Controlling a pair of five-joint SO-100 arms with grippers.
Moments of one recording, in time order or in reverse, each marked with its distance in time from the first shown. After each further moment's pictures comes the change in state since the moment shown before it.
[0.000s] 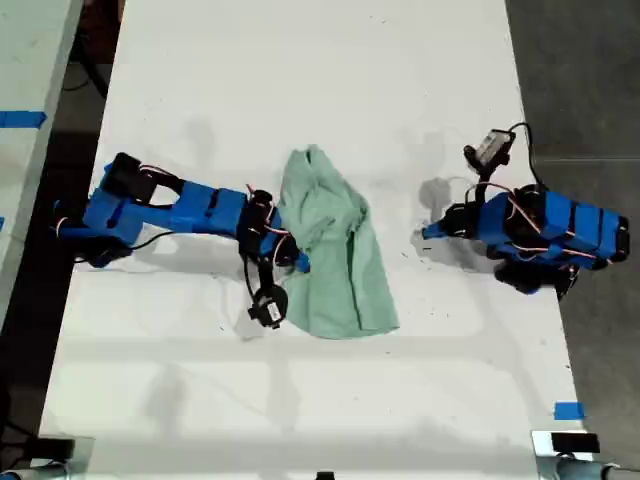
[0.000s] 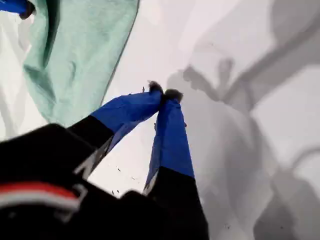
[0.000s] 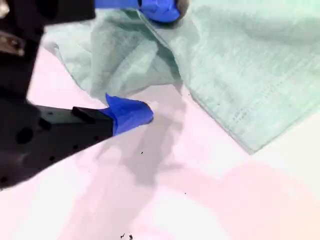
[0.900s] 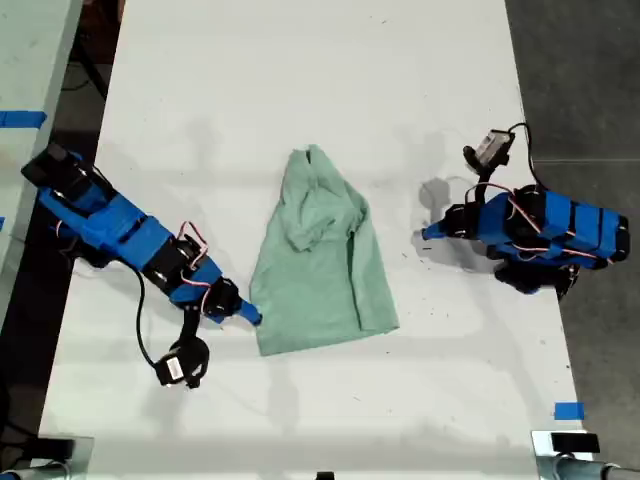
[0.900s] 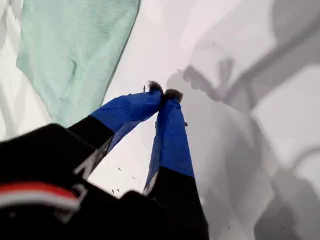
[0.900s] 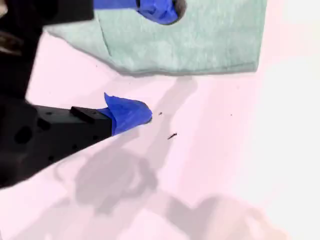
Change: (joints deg) arm 0 23.4 27.2 36.8 -18.1 -19.1; arm 1 -0.4 0.0 0.0 0.0 0.0
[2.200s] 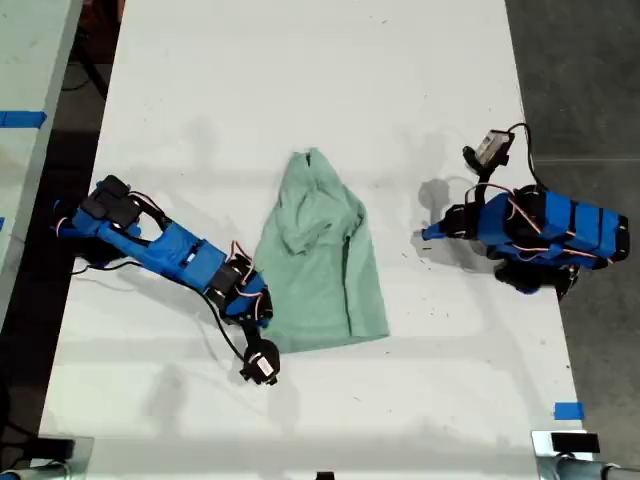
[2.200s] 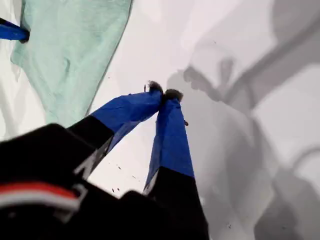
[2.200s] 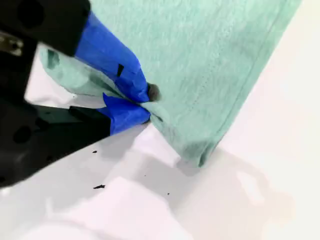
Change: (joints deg) arm 0 -6.2 -26.5 -23.8 0.1 -12.0; arm 1 -0.4 0.0 0.0 0.0 0.0
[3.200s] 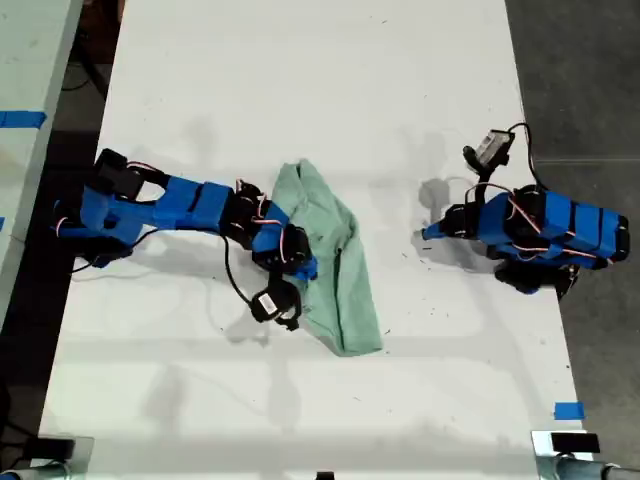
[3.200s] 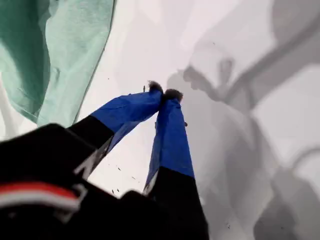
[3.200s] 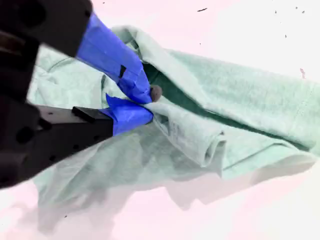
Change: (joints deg) arm 0 -15.1 5.0 -13.5 -2.9 25.2; arm 1 0.5 0.0 0.0 0.0 0.0
